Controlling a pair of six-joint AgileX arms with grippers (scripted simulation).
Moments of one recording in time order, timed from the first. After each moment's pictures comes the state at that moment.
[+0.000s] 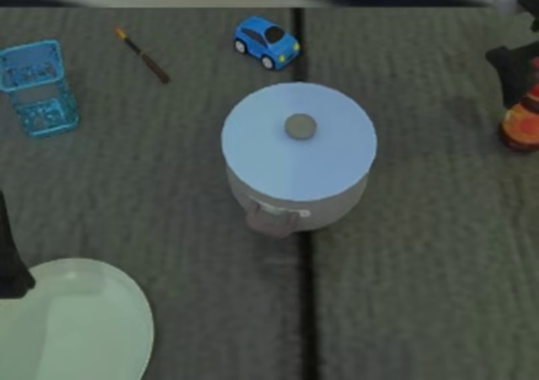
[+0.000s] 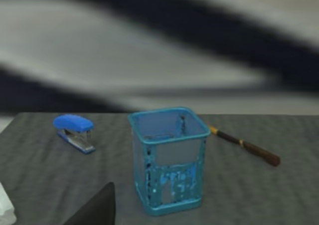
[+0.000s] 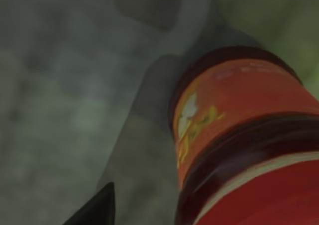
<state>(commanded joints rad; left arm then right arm) 0.00 0.00 0.00 0.00 0.00 0.00 0.00 2.53 2.44 -1.48 0.01 -0.40</state>
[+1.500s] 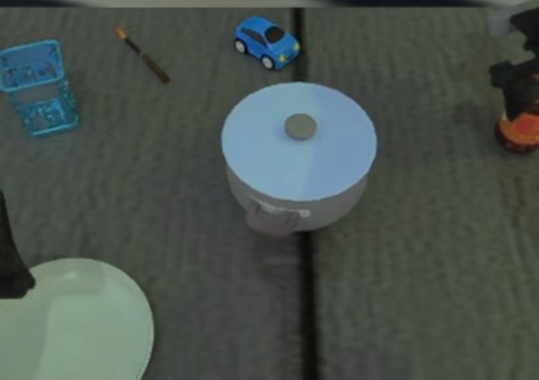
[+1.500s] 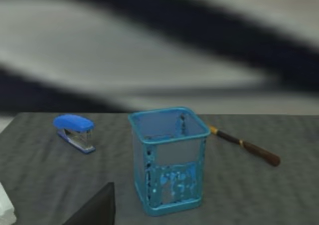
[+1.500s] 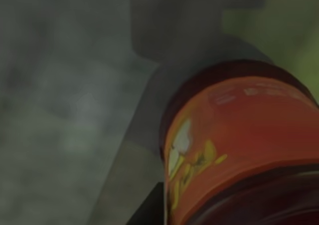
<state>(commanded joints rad) 0.00 0.00 0.00 0.00 0.00 0.00 0.00 2.50 2.29 -1.36 0.01 -0.40</state>
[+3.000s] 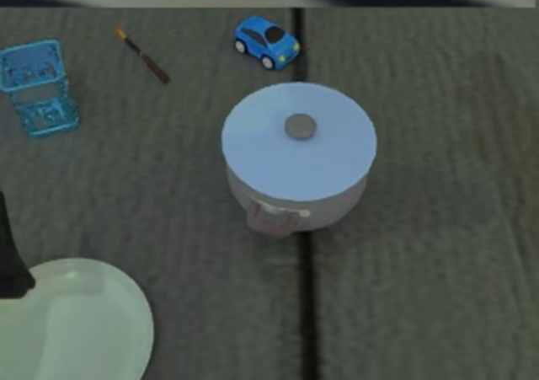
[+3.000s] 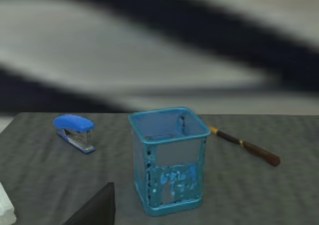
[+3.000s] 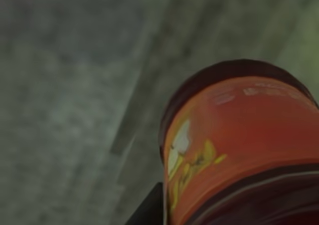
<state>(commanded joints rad) 0.00 0.00 0.00 0.00 0.00 0.00 0.02 2.02 1.89 -1.43 0.00 -0.38</state>
